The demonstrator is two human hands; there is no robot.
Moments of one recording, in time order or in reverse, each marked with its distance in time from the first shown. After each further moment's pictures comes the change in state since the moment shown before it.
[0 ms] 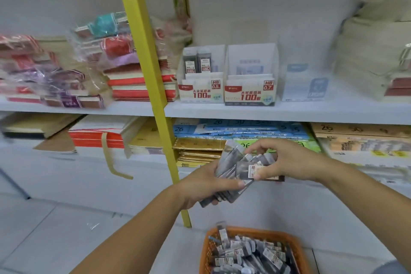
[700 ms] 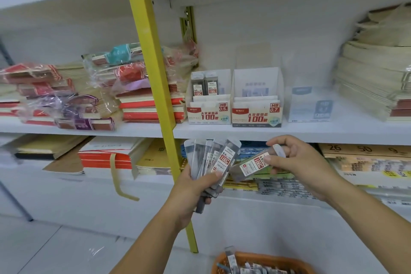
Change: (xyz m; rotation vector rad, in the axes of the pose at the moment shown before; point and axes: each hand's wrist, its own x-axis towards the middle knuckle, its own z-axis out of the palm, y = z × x) left_hand -0.016 -0.001 -0.028 -0.455 0.420 0.123; right_hand 0.012 -0.009 -0.001 0.556 0.329 -0.070
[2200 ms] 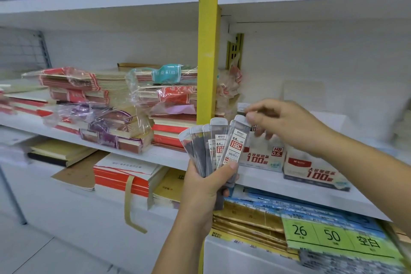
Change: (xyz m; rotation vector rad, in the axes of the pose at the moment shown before) left_hand 0.044 0.072 -0.037 -0.338 0.170 0.350; right_hand 0.132 -0.143 0.092 -0.645 -0.161 -0.438
